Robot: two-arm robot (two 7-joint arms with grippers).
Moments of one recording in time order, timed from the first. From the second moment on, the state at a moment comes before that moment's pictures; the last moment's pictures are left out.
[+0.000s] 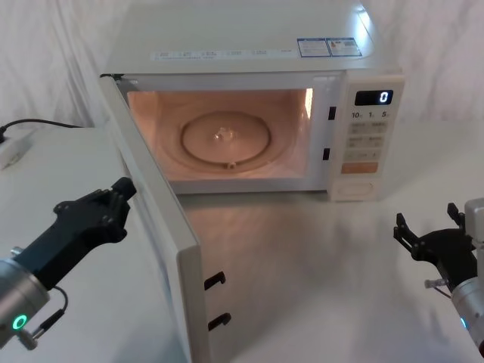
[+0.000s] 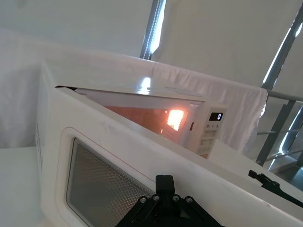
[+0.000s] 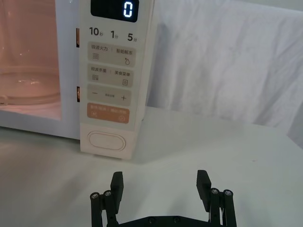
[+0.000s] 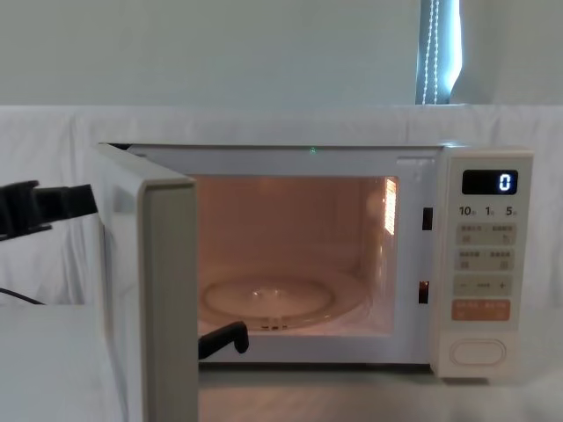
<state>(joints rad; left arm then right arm) 0.12 0.47 0.02 -1.99 -0.73 0.25 -0.32 0.03 0.10 -0.03 -1.49 -0.04 -0.06 0.07</state>
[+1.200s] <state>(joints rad) -0.16 0.41 0.26 -1.80 -0.65 0.19 -0.20 0.03 0.10 -0.03 -1.49 -0.04 -0.06 0.07</state>
